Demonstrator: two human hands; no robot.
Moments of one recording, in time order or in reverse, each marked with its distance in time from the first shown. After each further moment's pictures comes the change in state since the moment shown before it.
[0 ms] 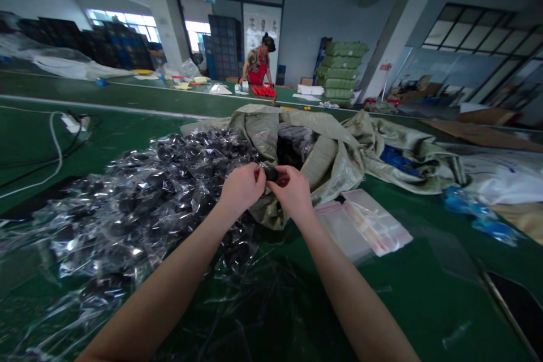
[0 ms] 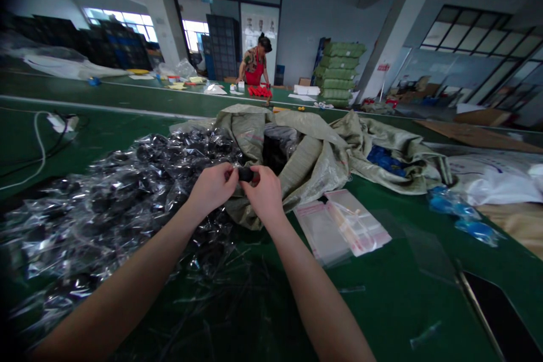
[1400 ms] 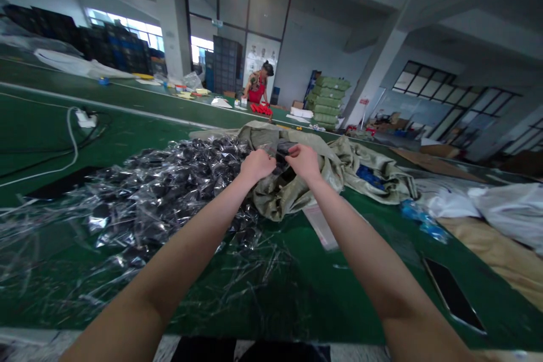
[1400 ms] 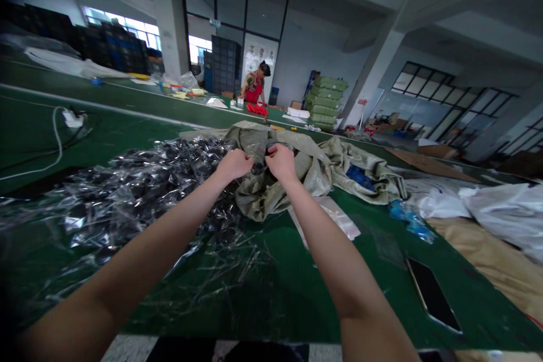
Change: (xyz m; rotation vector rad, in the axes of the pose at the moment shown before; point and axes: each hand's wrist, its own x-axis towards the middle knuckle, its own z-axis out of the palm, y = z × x) left_hand 0.025 0.014 -0.052 -0.114 -0.077 -0.103; right_hand 0.053 -0.069 -0.051 -0.333 0.038 -0.037
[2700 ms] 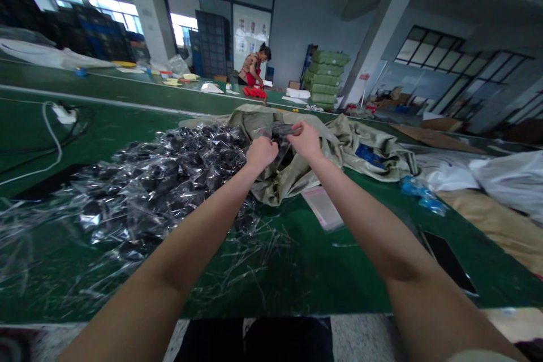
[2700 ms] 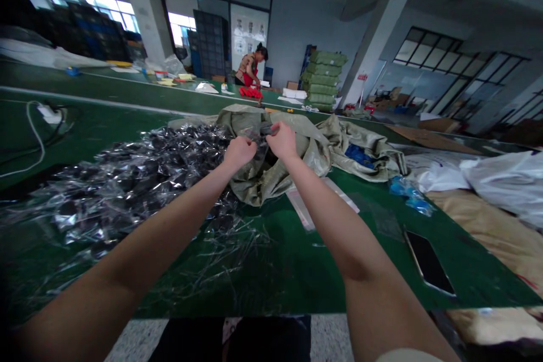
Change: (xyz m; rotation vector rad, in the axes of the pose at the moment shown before) left_hand 0.013 0.018 0.044 -0.113 0.063 -0.044; right_hand 0.019 0.039 0.011 0.052 0.079 0.031
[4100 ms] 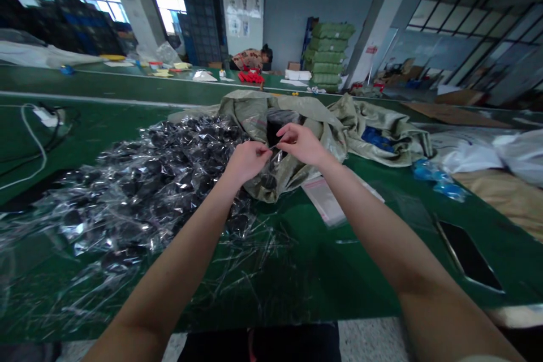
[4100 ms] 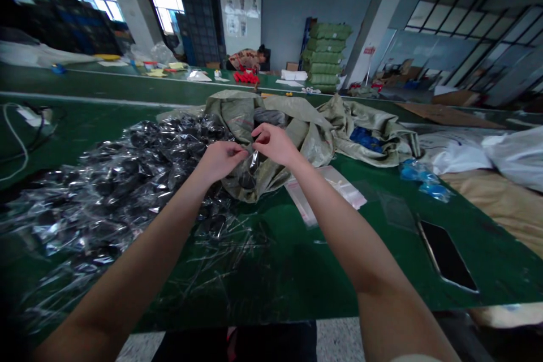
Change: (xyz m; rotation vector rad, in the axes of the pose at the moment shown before) left_hand -0.028 -0.026 0.000 -0.071 -0.132 0.278; right_hand -0.025 0.034 -0.002 0.426 -0.408 -0.168
